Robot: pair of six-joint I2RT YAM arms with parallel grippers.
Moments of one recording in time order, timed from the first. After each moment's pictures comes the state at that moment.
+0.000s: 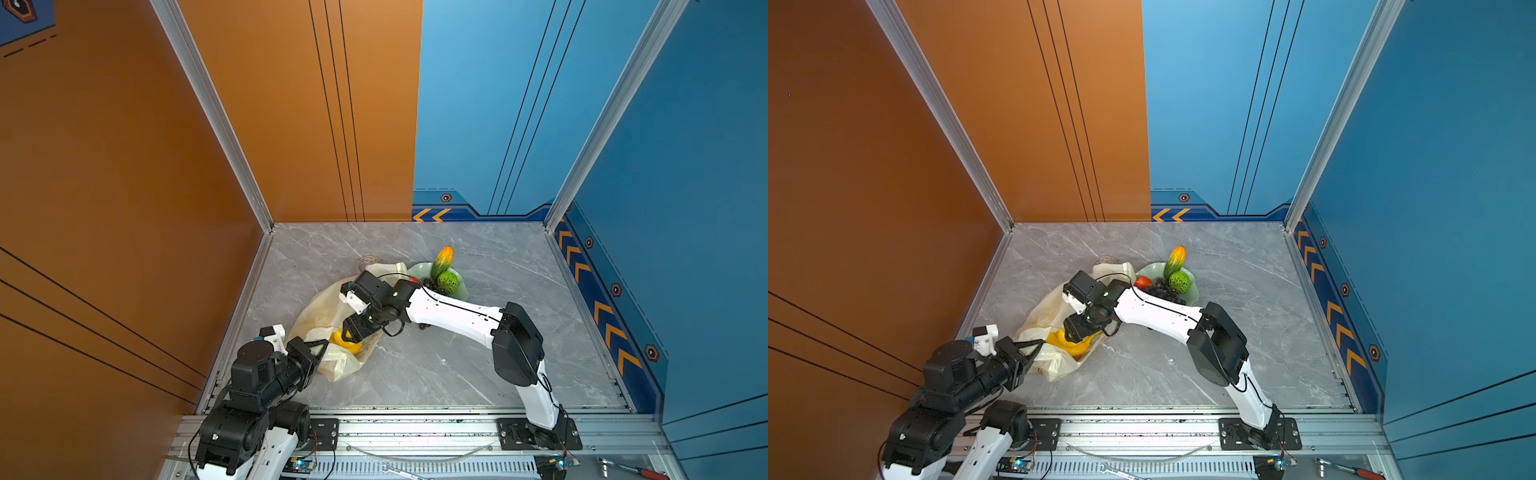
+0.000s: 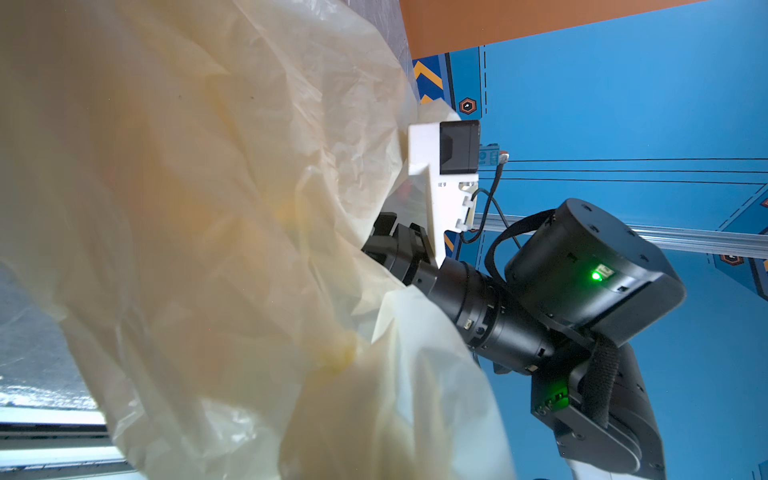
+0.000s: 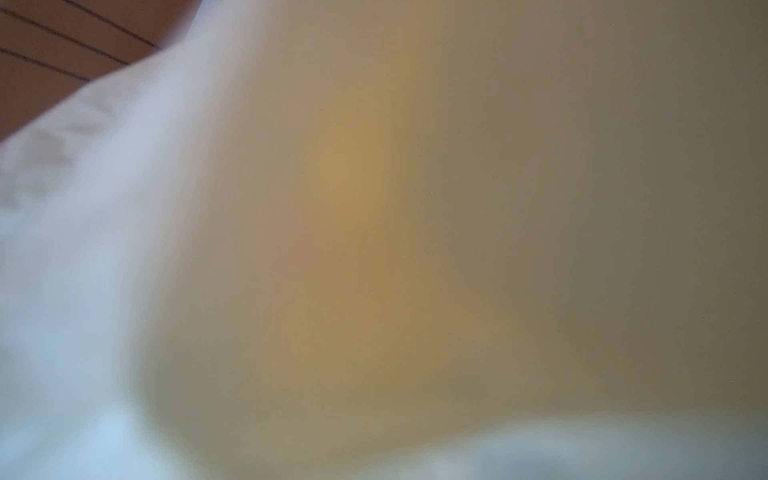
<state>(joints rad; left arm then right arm) -0.17 0.26 0.74 -0.98 0.33 -1.29 1.04 2.09 1.81 -0.73 -0.30 0.40</state>
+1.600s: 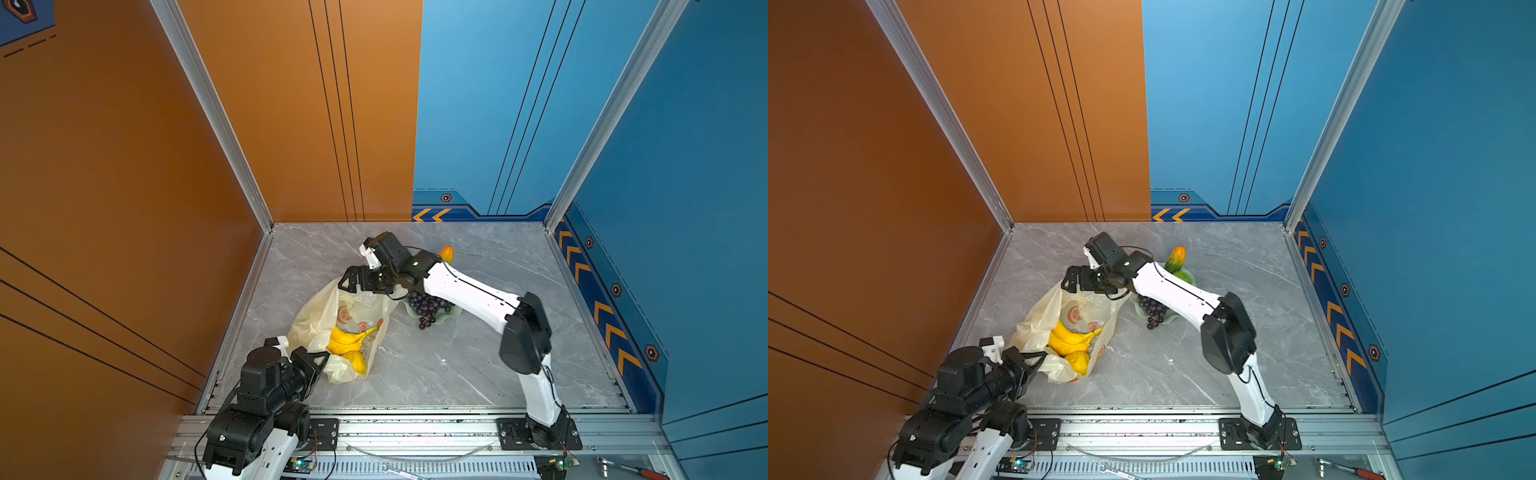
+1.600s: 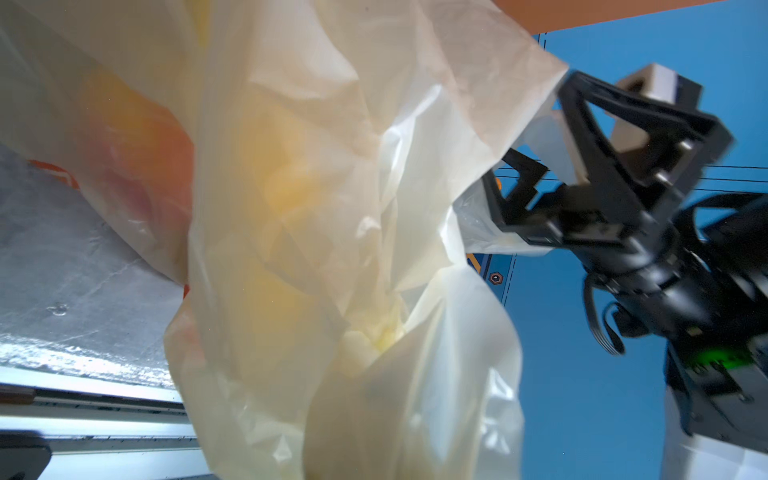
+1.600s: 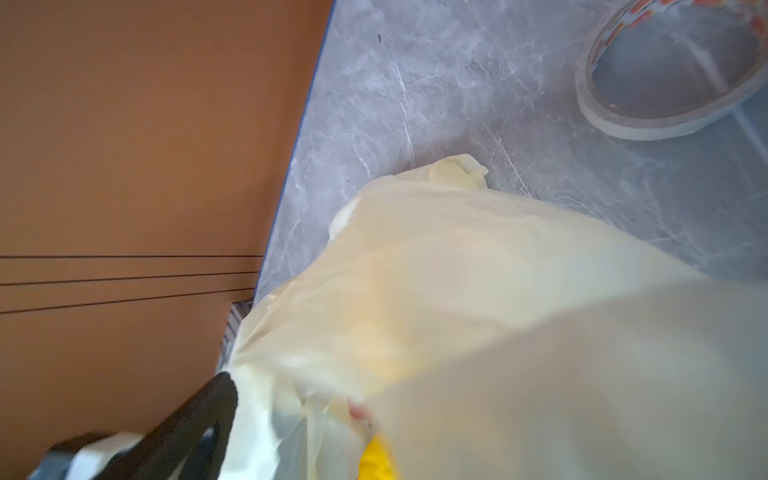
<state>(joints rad) -0.18 0.20 0.64 -1.05 0.32 -1.29 0.86 1.98 1.88 -0.62 -0.33 0.71</state>
